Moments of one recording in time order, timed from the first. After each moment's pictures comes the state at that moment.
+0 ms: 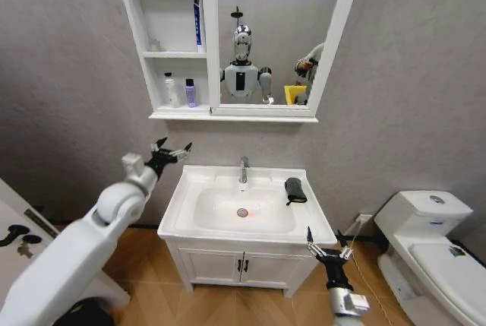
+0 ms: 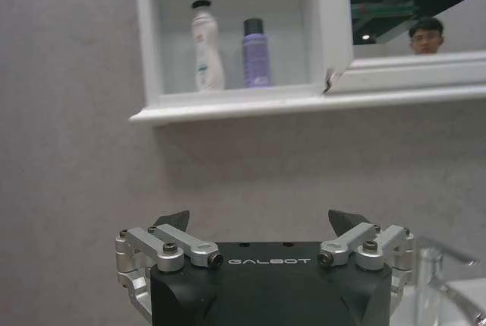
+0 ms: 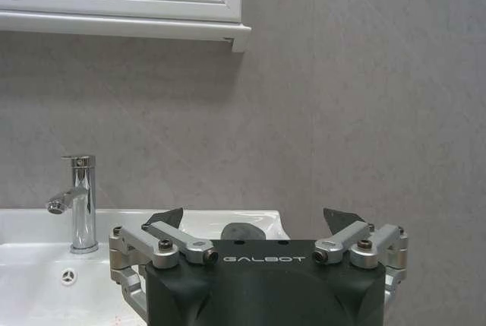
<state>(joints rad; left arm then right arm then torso) 1.02 -0.86 -0.41 -2.03 -0.63 0.22 -0.23 -1.56 1.34 0.61 1.88 0.22 0.35 0.15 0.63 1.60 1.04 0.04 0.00</state>
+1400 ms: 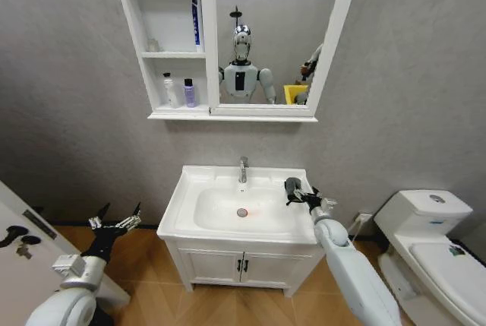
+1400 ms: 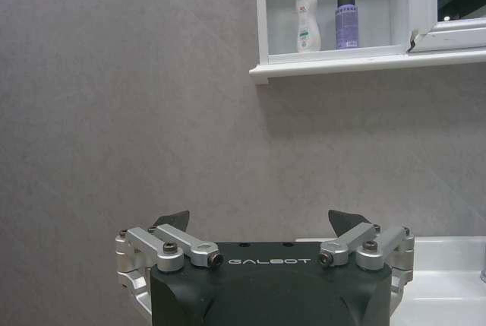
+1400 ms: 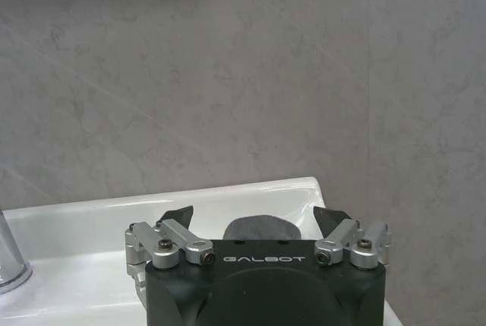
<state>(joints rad) 1.53 -1.13 -0.86 -2.12 -0.49 0.06 0.00 -0.74 1.16 0.41 1.27 0.53 -0.08 0.10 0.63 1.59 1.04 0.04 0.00</state>
